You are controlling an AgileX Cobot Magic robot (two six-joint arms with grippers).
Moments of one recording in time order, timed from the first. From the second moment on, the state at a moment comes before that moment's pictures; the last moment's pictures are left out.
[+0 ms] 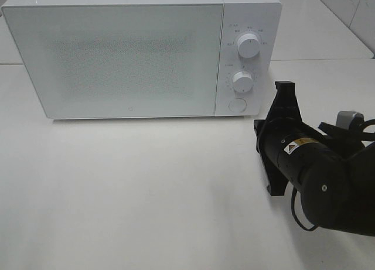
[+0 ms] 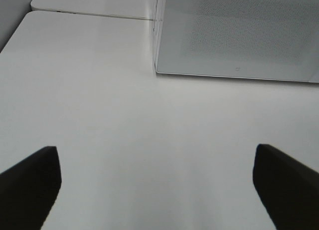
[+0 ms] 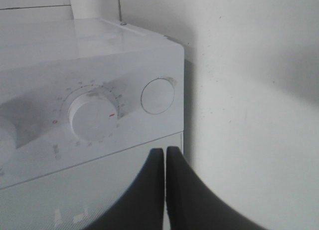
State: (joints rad) left arm -0.01 0.00 -0.50 -0.08 1.04 -0.02; right arm 0.76 1.81 -0.47 0.82 -0.97 1.32
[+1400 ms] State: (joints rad) left arm -0.01 0.00 -0.50 -0.08 1.04 -0.02; right arm 0.54 2.09 -0.81 0.58 -0.85 1.34
